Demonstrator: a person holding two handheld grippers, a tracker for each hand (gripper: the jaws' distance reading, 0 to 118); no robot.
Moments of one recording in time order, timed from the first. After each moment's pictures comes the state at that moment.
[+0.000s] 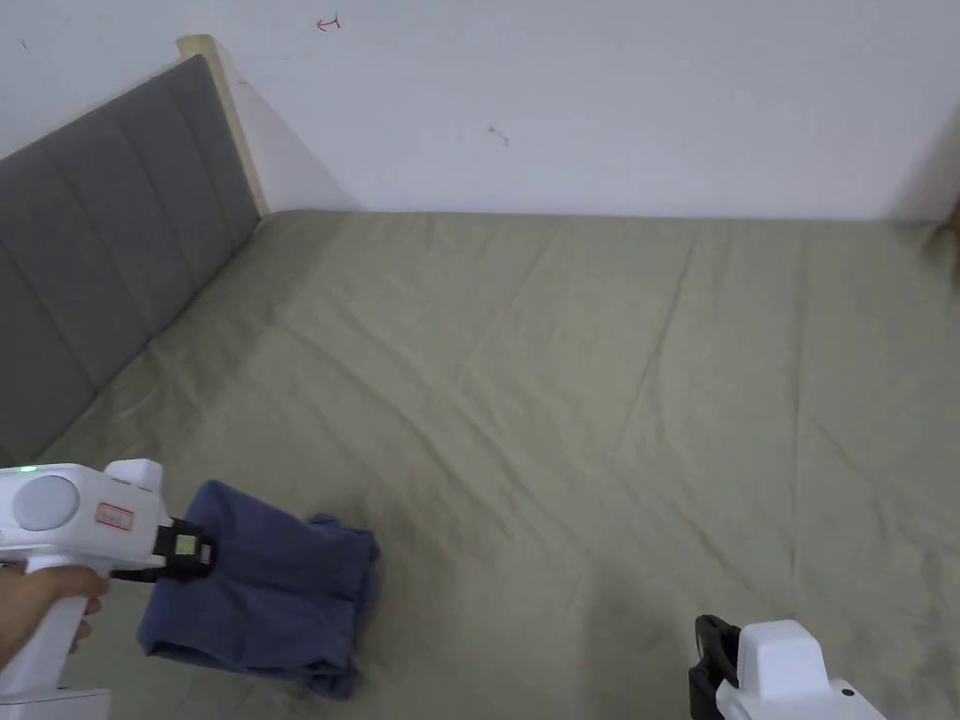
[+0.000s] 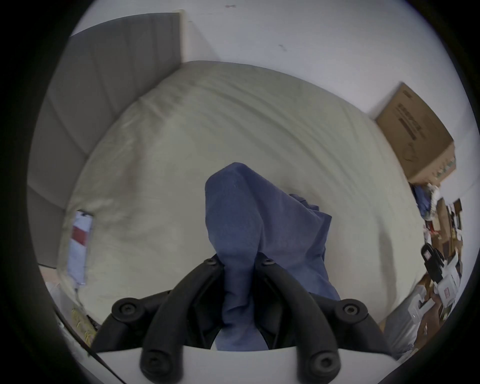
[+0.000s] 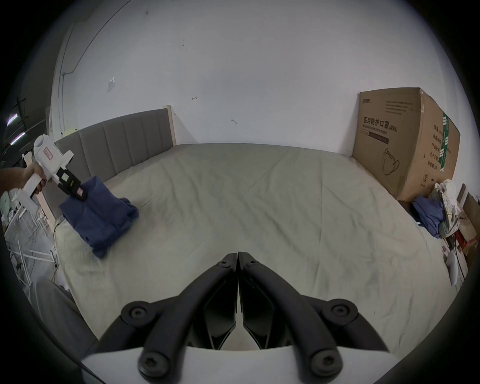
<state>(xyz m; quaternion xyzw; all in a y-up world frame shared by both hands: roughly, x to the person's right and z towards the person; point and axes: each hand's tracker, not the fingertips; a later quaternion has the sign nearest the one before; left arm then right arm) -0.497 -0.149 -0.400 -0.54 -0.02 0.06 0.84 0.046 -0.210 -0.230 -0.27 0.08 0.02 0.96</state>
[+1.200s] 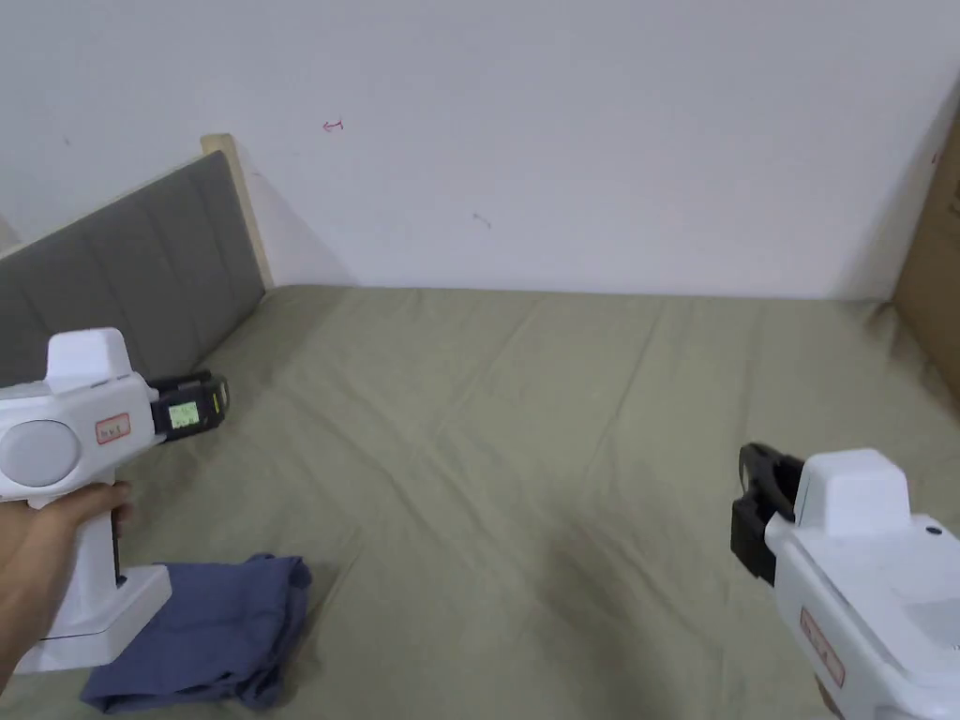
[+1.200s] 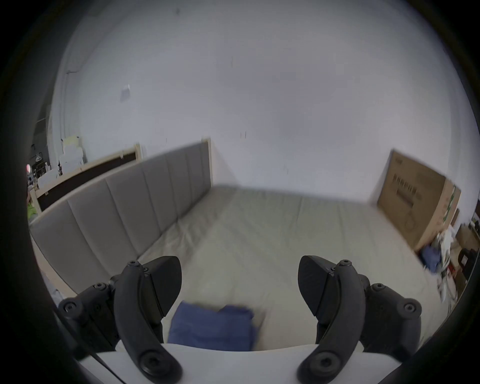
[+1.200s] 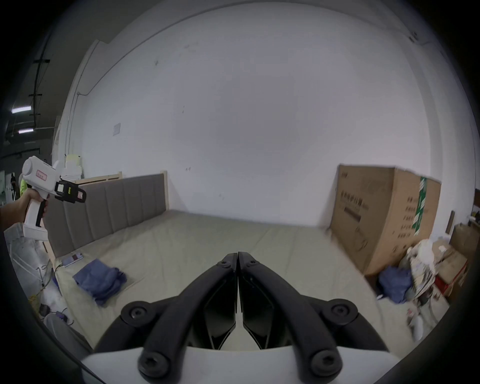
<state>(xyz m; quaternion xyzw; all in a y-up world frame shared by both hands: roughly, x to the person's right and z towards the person) -0.364 0.039 -0.307 -0.17 0.06 0.04 0.98 0.121 -0.017 -0.196 -0.07 0.05 0.04 1.00</state>
